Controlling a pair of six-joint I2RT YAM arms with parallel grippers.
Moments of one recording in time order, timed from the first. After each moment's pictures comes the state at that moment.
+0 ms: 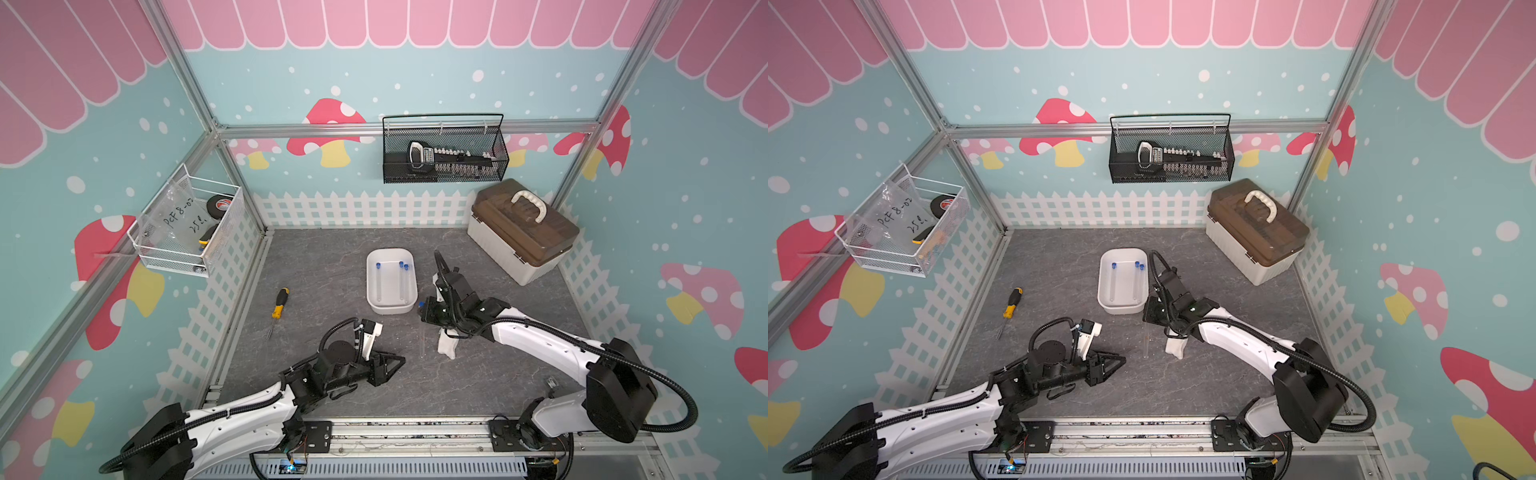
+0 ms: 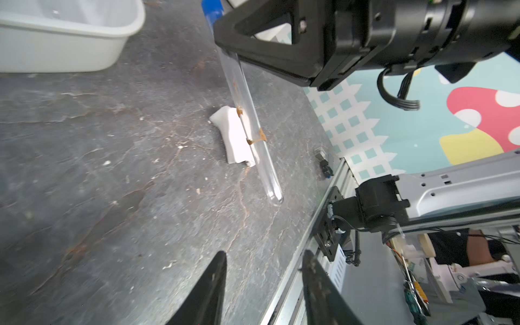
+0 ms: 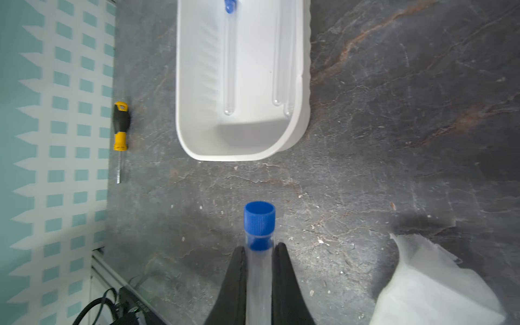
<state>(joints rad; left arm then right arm) -0.92 0.95 0.25 0.35 0.27 -0.78 0.71 1.39 0.95 -0.33 -0.11 0.82</state>
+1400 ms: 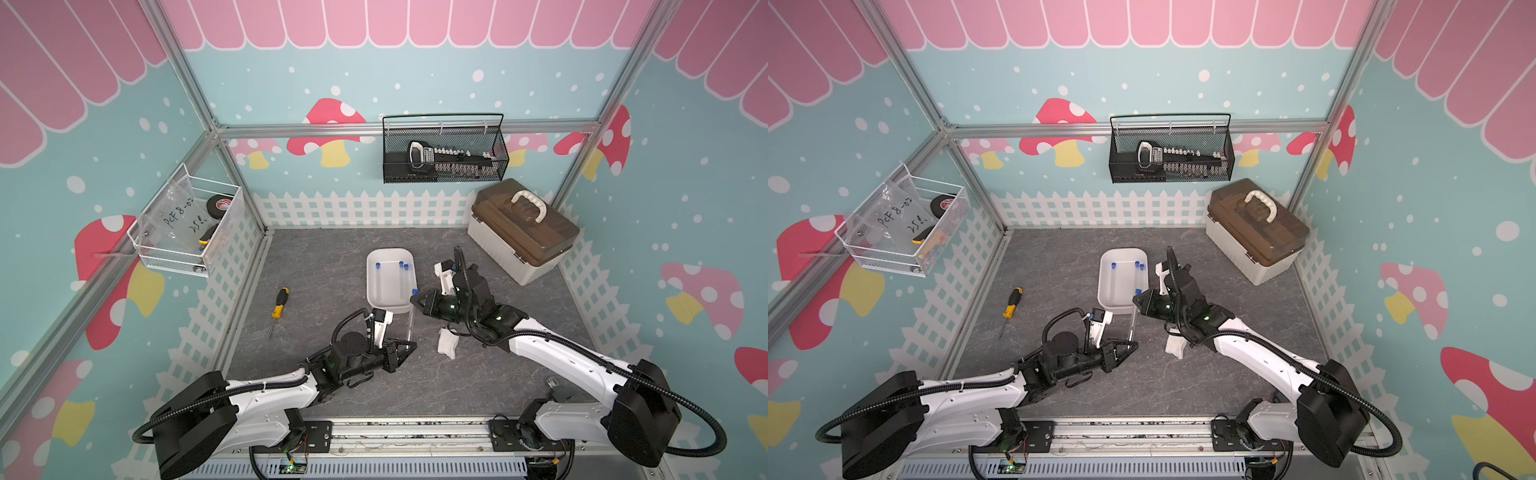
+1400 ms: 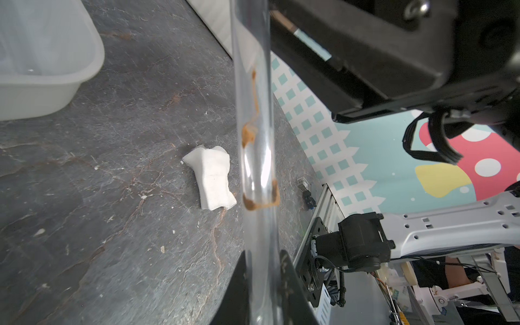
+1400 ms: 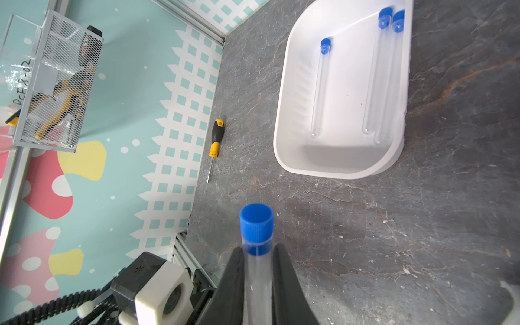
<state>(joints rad) -0.92 1.16 0.32 0.59 0.21 -0.83 0.70 1.28 0.88 -0.10 -0.25 0.89</state>
